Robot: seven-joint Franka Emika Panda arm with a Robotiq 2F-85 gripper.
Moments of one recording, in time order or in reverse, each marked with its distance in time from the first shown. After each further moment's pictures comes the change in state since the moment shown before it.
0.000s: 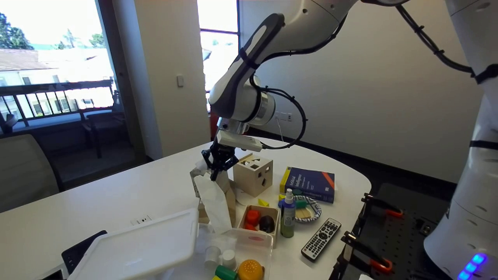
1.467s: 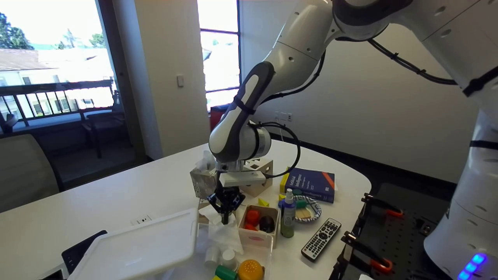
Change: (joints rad) arm -0.005 0.239 0.041 0.082 -0.261 -0.107 0.128
